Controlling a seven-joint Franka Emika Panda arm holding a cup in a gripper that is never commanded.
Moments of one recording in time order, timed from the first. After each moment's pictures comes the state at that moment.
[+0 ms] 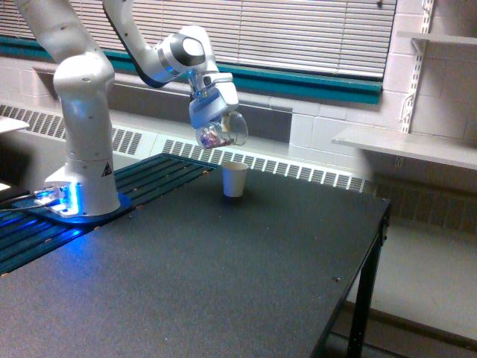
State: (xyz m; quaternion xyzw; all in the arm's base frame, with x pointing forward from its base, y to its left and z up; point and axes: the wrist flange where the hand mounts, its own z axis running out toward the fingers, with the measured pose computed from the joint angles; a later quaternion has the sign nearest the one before) arm 0.199 0.252 0.291 0.95 0.15 0.22 0.13
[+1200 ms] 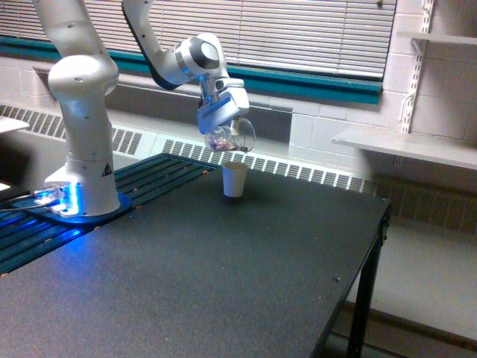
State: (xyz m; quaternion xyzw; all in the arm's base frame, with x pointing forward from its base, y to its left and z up) arm 0.216 0.283 0.276 0.95 0.17 0.21 0.18
